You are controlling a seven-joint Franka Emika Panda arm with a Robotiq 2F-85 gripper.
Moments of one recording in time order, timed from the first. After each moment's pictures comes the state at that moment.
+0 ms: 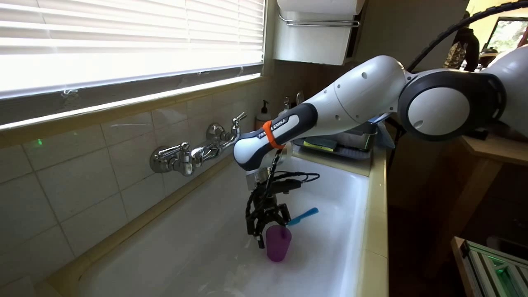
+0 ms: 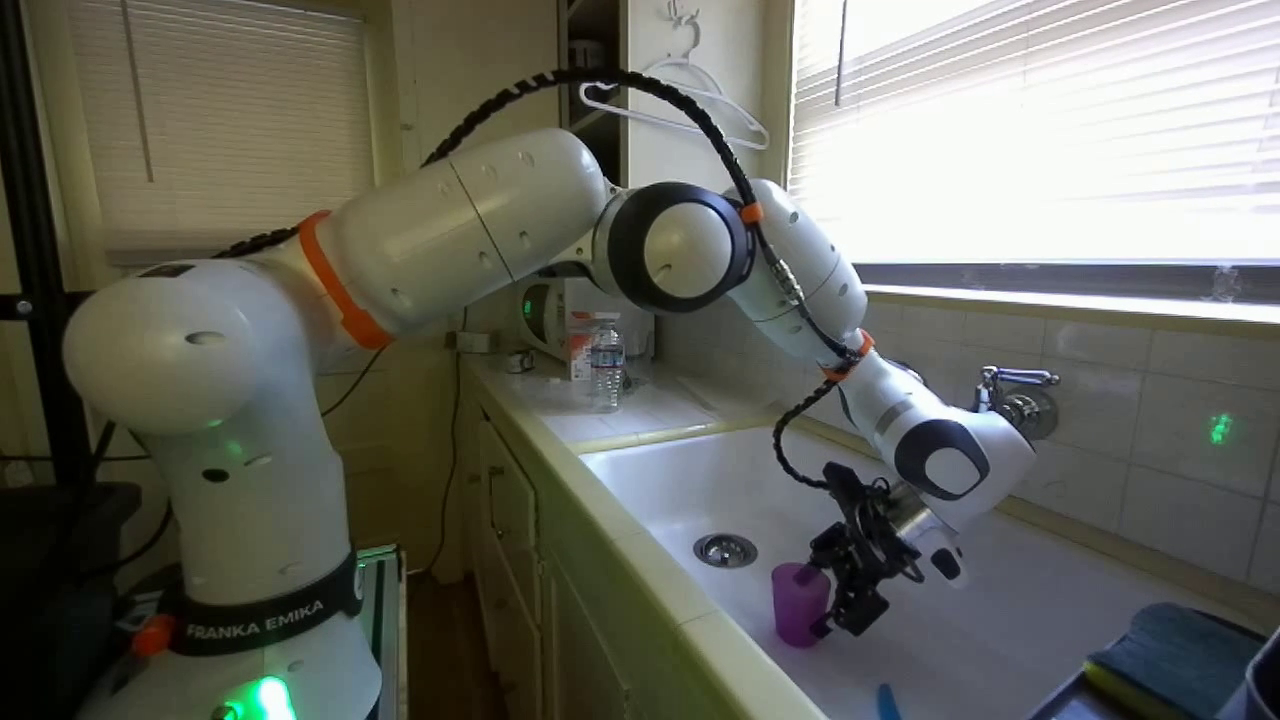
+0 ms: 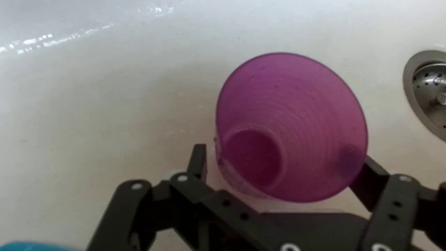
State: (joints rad) arm -0.15 1.09 0.01 -1.24 0.29 1.70 0.12
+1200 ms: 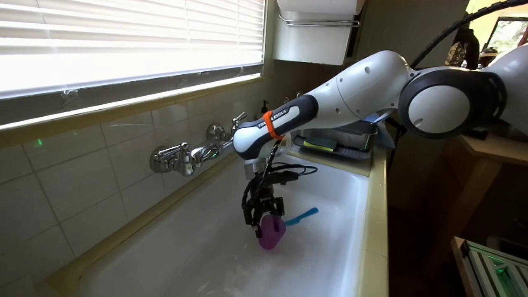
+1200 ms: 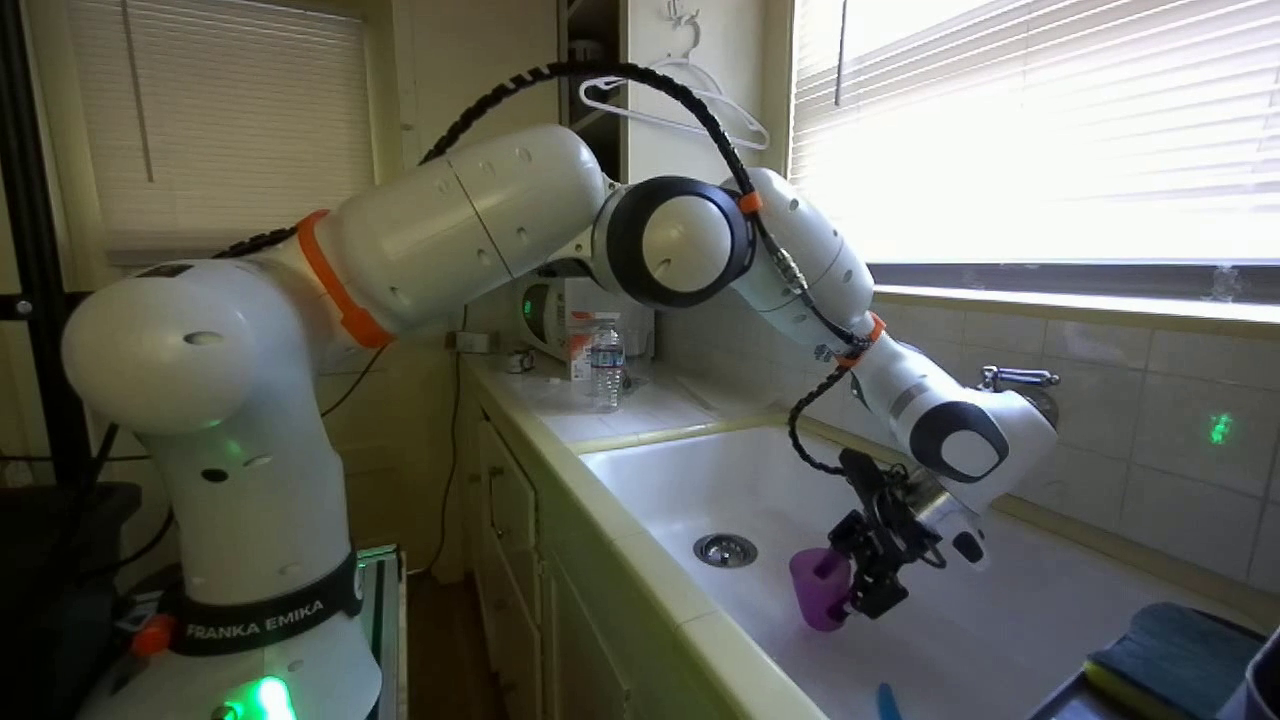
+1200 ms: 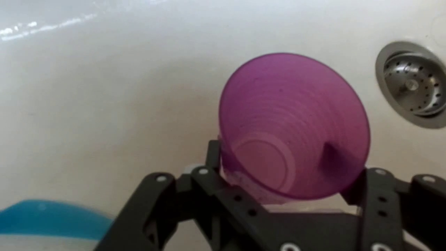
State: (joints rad) arm -0.16 1.08 -0.01 -1.20 0.31 1.71 0.10
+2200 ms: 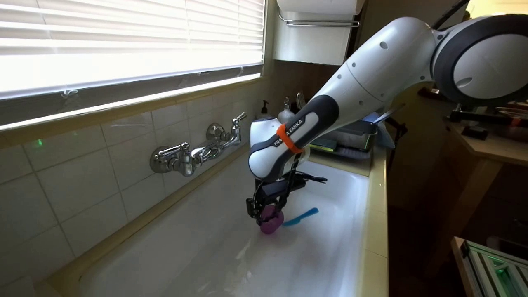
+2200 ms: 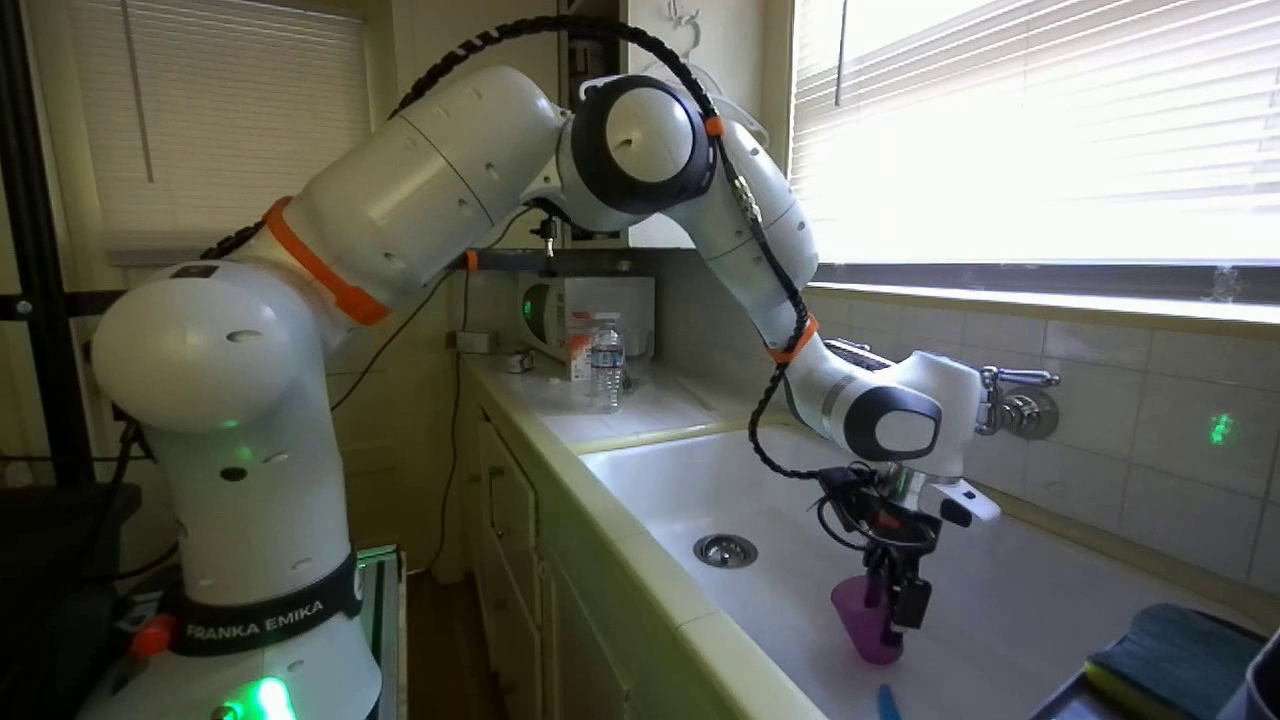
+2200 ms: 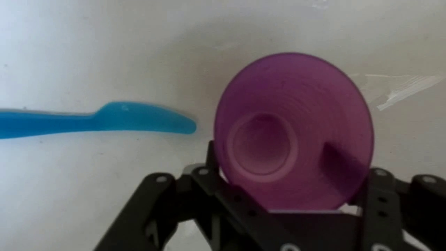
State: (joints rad) arm -0.01 0.85 -0.13 -1.64 0.16 2.36 0.30
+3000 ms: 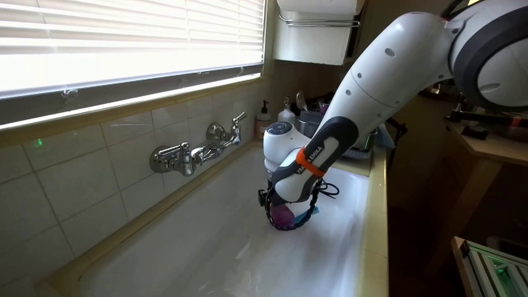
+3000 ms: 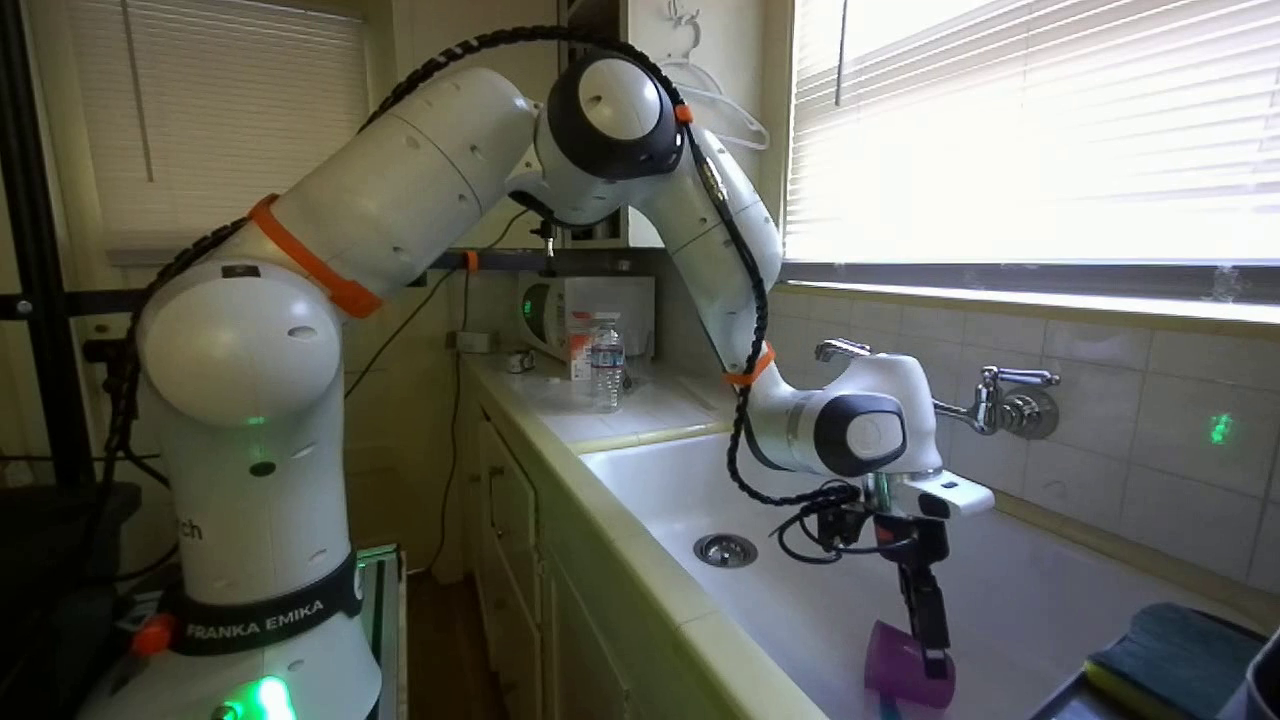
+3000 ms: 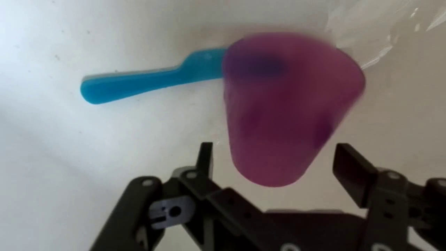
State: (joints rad) arm 0.22 0.81 -0.40 -1.87 0.00 2.70 0.65
